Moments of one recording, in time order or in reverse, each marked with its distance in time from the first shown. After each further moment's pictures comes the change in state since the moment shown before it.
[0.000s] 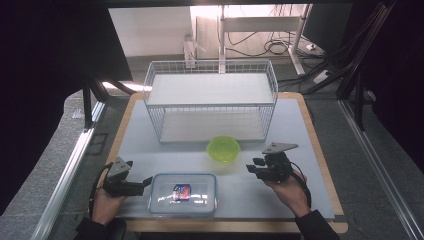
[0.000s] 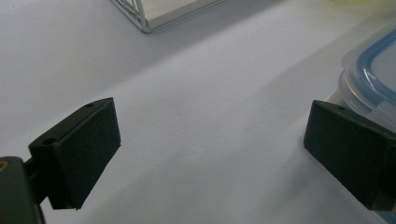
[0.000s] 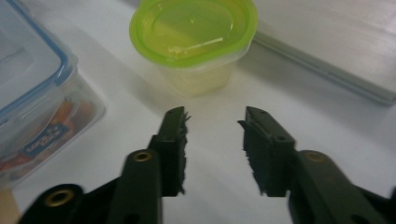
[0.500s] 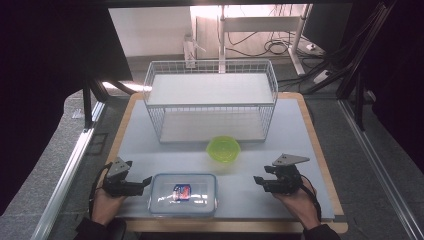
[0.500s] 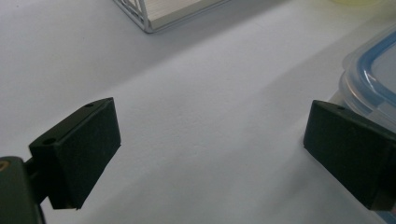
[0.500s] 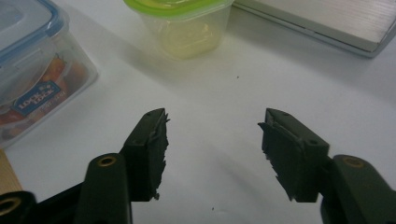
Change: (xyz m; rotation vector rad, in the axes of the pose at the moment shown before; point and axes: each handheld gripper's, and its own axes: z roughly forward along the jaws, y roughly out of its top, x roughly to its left) left arm 0.000 0.000 -0.001 0.002 0.004 -0.002; right arm -0.001 -0.037 -0.017 -0.007 -0.018 0.023
